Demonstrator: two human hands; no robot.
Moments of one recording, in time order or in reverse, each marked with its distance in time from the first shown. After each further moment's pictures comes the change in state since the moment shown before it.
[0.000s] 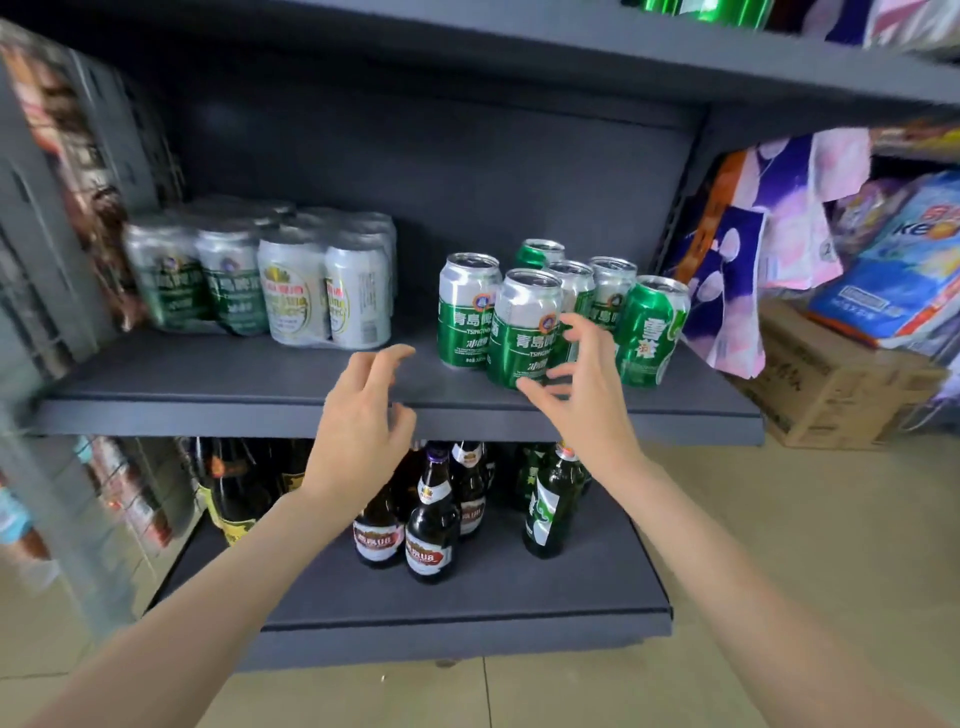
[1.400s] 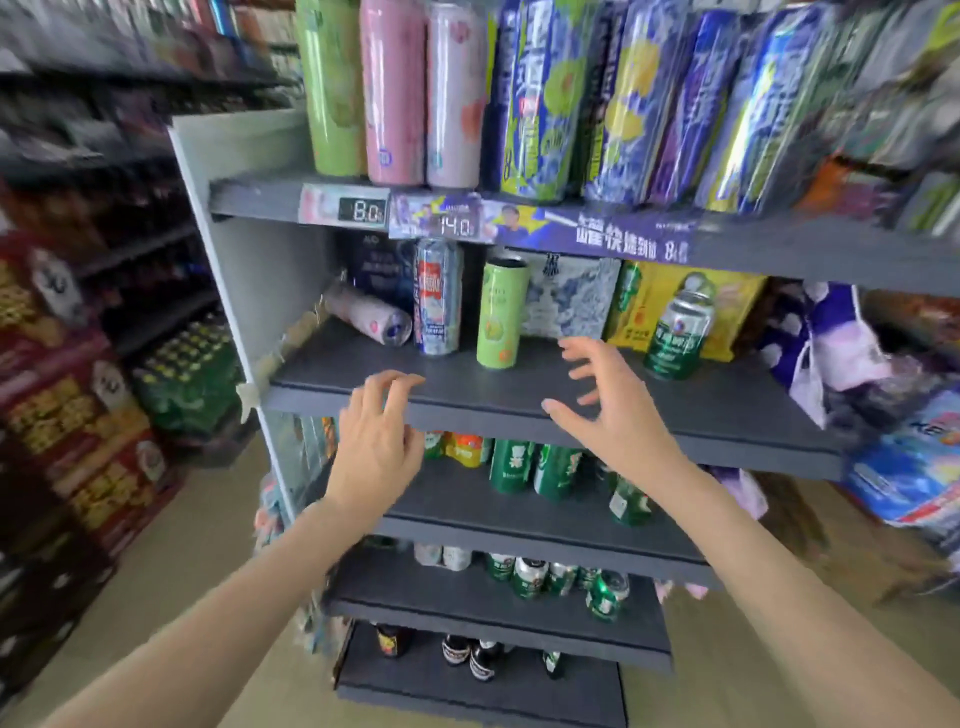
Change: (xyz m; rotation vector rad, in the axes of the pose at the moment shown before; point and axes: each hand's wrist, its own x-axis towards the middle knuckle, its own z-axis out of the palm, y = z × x) left_hand 0.304 0.266 -0.419 0.322 0.000 -0.103; right_hand 0.308 -0.416 -0.329 0.034 -0.343 -0.138
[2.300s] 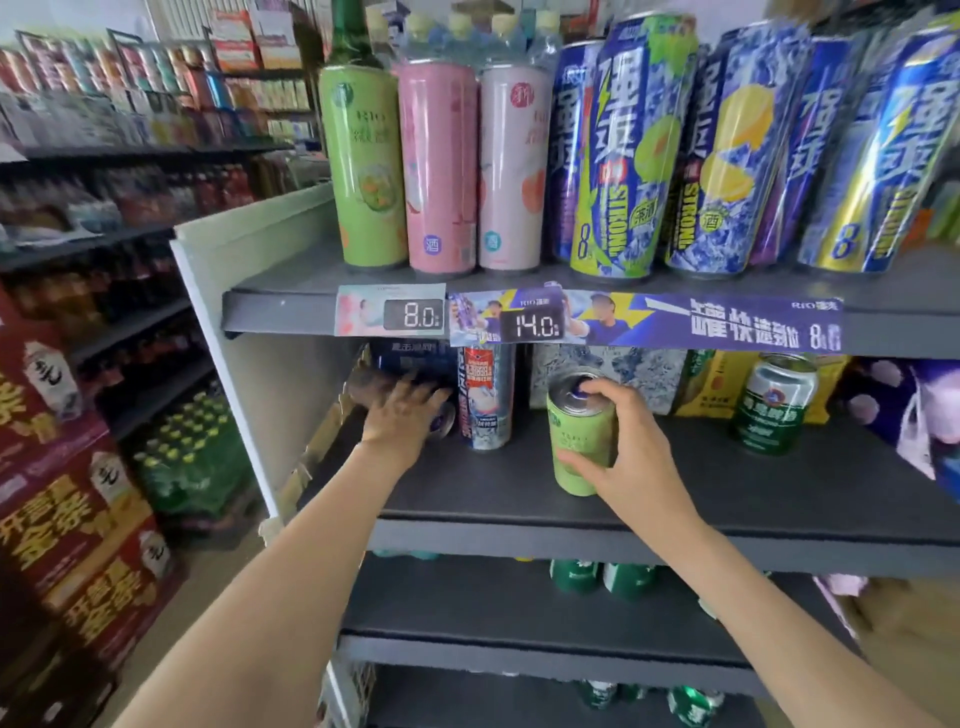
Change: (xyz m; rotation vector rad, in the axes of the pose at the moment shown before) left_hand 0.178 -0.101 0.036 0.589 -0.503 0.043; right_hand 0.094 -0.001 0.064 0.081 0.216 -0.006
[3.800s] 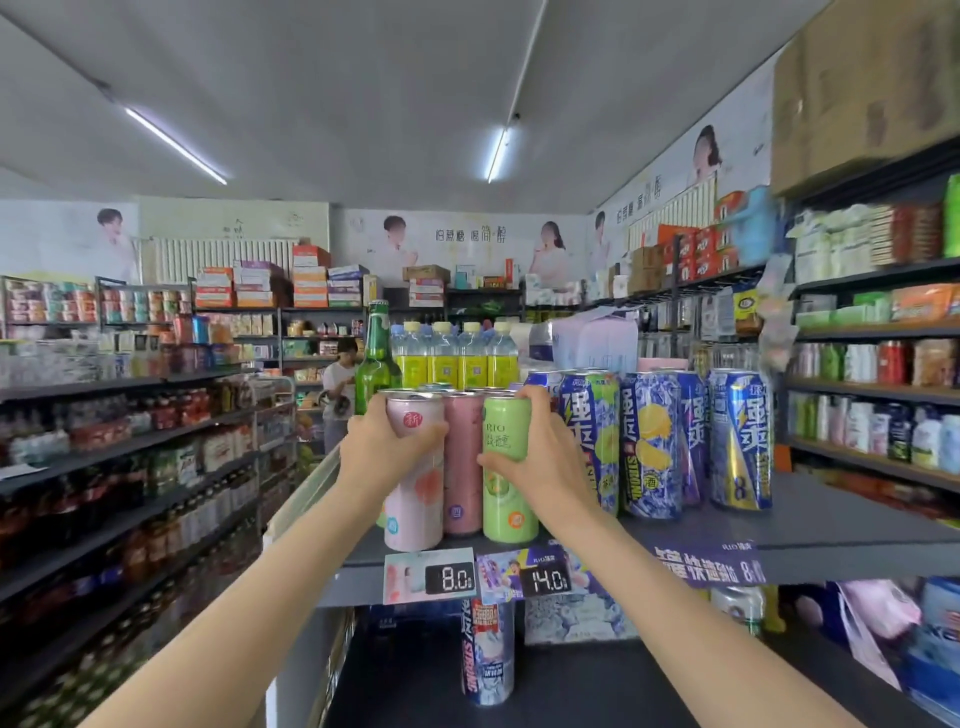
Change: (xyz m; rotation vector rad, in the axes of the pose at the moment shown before) left_hand -0.023 -0.062 -0.245 -1.219 0.433 -0.131; right_hand 0.151 -0.167 -0.038 -0.151 0.252 -0.017
